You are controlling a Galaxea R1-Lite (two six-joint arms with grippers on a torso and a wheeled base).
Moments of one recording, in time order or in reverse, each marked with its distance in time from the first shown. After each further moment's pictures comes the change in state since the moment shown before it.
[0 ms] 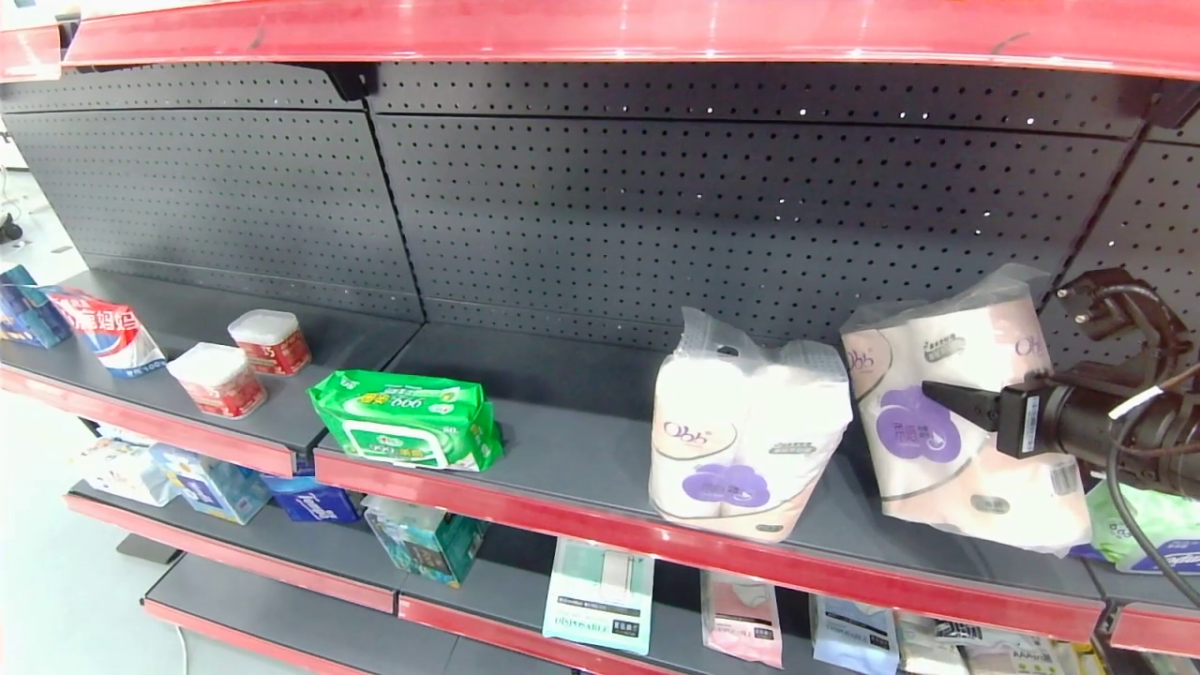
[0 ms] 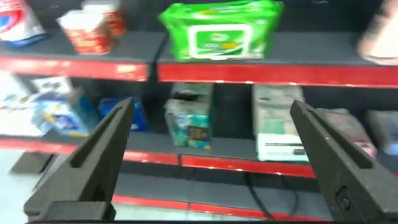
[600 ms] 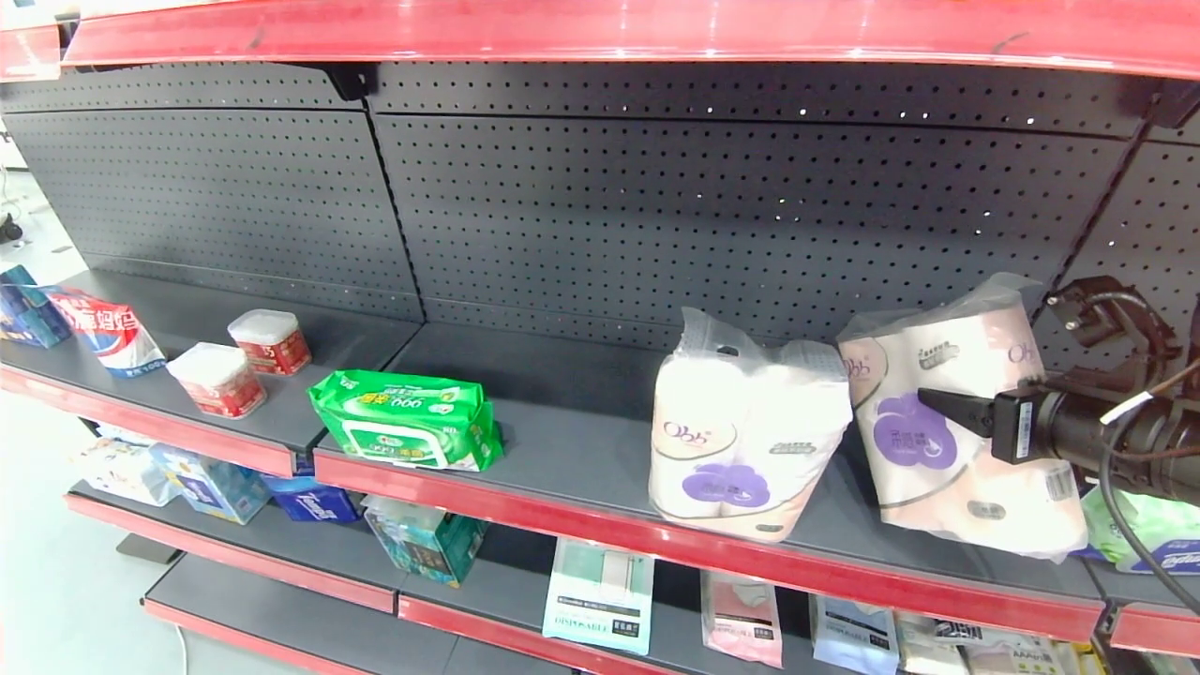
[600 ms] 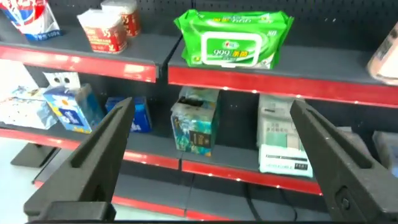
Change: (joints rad) left arm -0.007 -0.082 0.005 0.024 -0.005 -0.050; right arm 0.000 0.016 0.007 -0.002 0.001 0.001
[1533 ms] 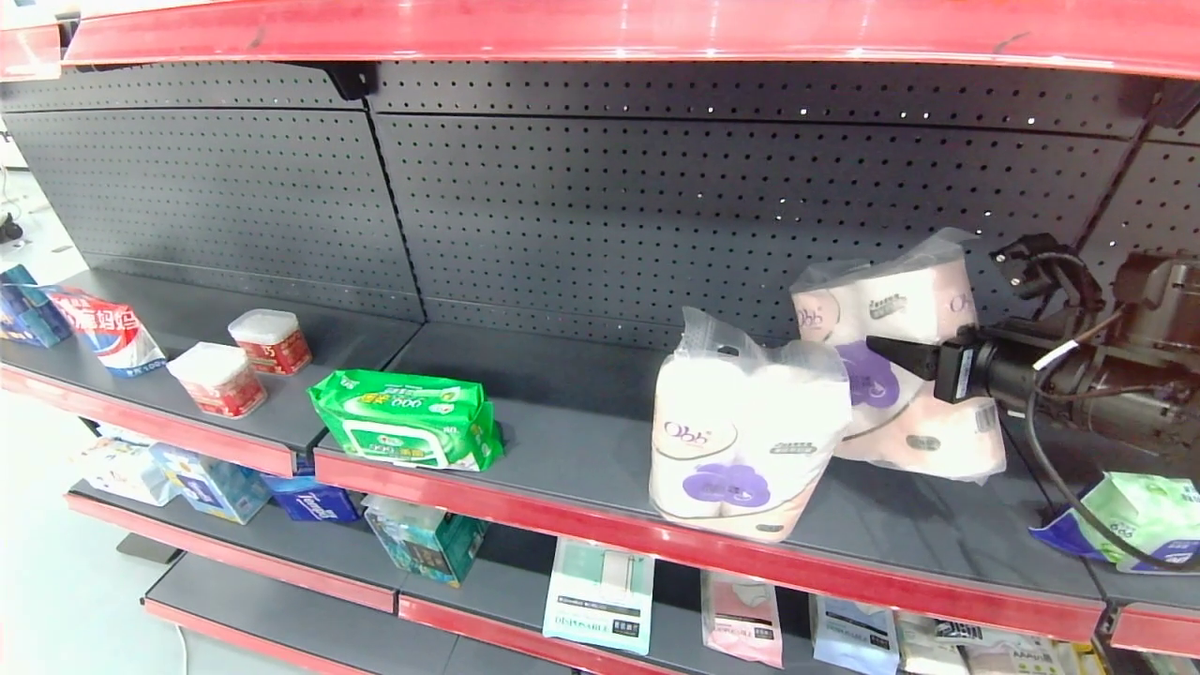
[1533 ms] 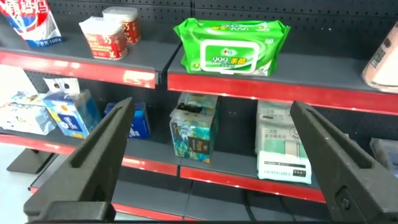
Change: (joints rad) left arm 0.001 -0.018 0.000 0.000 0.000 -0.001; right arm -0.012 0.207 -0.144 -0.205 0.169 -0.011
